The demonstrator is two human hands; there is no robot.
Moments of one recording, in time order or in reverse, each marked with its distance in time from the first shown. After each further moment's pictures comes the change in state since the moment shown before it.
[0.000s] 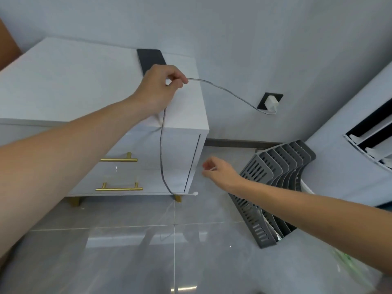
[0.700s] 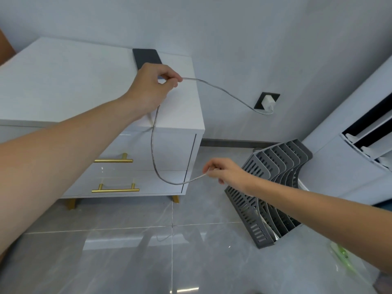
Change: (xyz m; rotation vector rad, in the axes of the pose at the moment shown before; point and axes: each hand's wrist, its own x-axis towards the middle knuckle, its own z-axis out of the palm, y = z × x) left_hand 0.003 -0.009 -0.001 -0.059 0.036 -0.026; right_hand -0.018 0.008 -0.030 0.104 -0.132 -0.142
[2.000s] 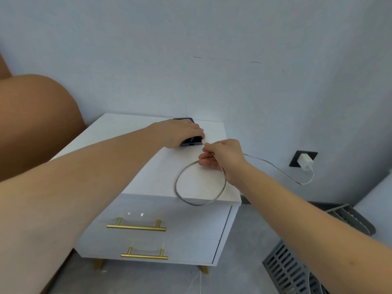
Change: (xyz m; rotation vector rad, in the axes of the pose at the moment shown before) left_hand 0.097 -0.014 -0.065 1.136 -0.640 0.391; right_hand 0.112 -0.195 -0.038 0.742 0.352 -0.047
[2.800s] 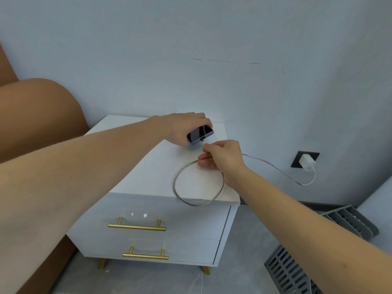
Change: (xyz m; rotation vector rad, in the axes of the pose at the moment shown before) left_hand -0.003 0.014 -0.033 -0.193 0.026 -0.019; right_hand 0.001 0.005 0.002 -0.086 0.066 -0.045
